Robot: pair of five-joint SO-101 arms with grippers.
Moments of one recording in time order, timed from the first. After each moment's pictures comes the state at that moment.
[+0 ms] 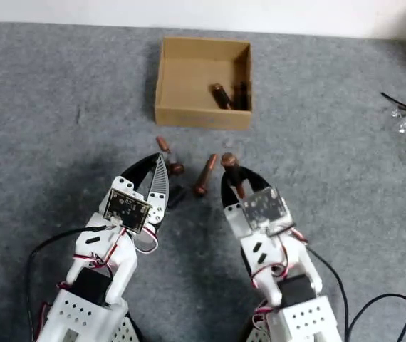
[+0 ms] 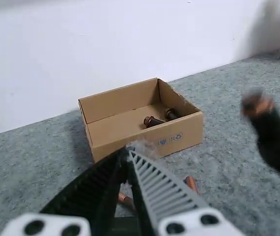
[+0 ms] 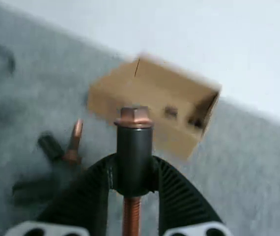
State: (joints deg) left arm 16.3 -93.2 96.2 13.6 -4.4; right arm -22.7 -89.0 93.1 16.7 16.4
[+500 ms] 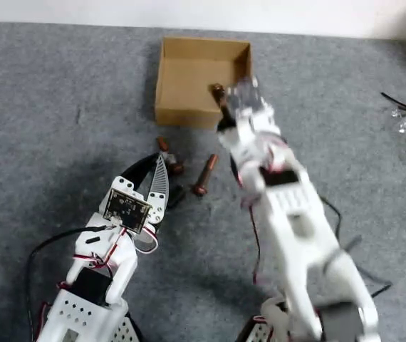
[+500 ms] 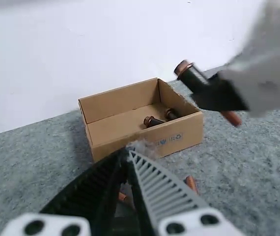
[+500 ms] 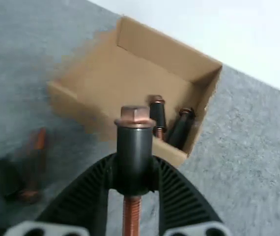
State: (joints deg) left arm 16.3 -93.2 96.2 13.6 -4.4; right arm -18.4 -17.5 37.6 16.6 16.4
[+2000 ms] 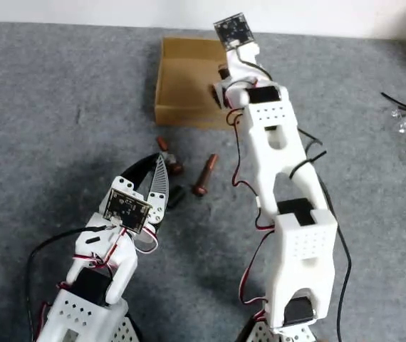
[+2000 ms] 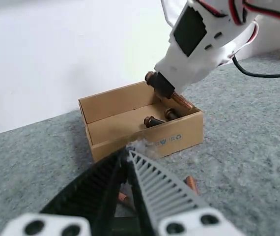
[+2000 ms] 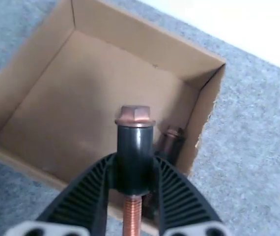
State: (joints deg) left arm 16.3 -93.2 96.2 13.6 -4.4; right arm -16.3 30.3 -23.5 42.0 16.4
